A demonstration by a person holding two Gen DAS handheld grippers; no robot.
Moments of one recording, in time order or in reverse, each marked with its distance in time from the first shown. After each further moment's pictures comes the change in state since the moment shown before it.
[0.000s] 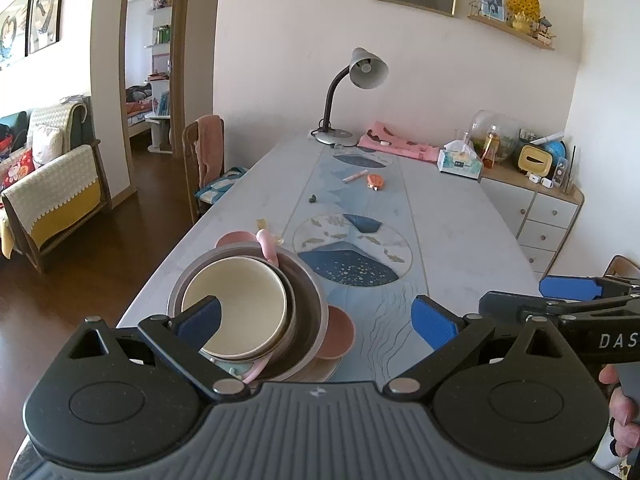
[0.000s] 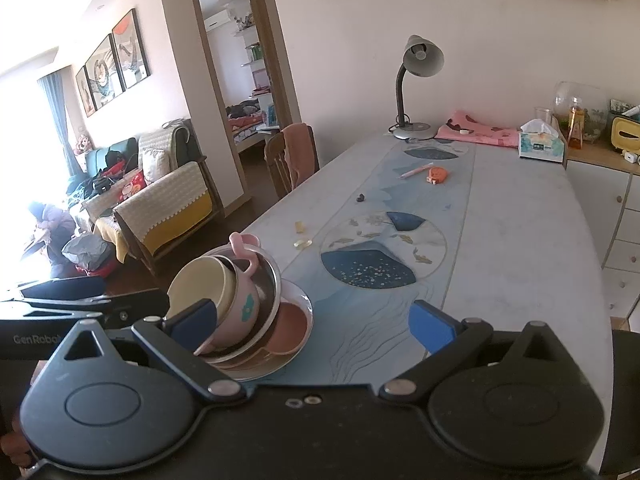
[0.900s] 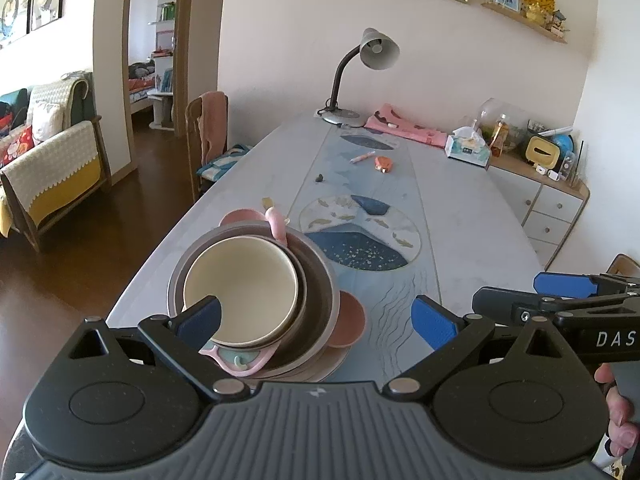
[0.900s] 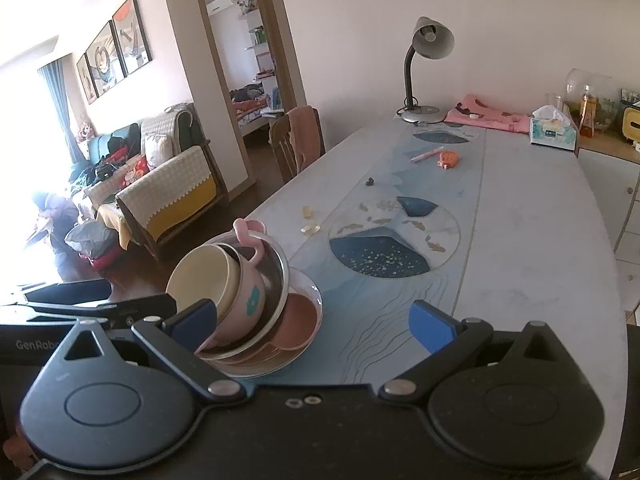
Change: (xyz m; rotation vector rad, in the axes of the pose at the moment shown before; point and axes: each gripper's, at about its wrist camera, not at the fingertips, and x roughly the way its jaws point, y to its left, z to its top) left arm 0.026 0.014 0.001 -0.040 0.069 0.002; right arm 0.026 0.006 0.002 0.000 0.052 0.014
